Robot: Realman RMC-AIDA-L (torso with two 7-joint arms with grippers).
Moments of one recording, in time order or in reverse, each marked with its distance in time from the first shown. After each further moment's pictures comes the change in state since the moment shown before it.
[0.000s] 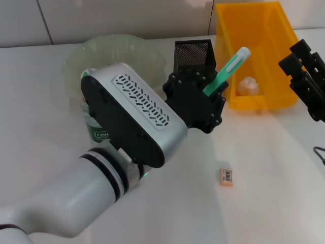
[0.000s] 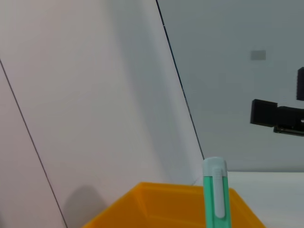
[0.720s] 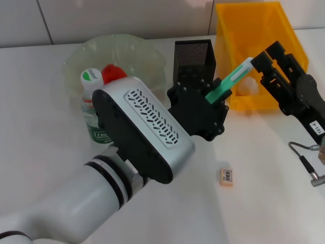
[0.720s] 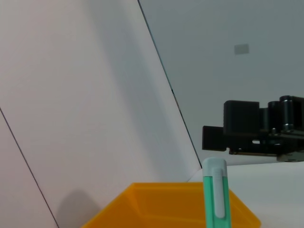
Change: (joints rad) left arm -0.006 0.000 0.029 -0.033 0.003 -0.036 0.061; right arm 0.054 0.000 0.005 0.100 -0.006 0.094 -0.075
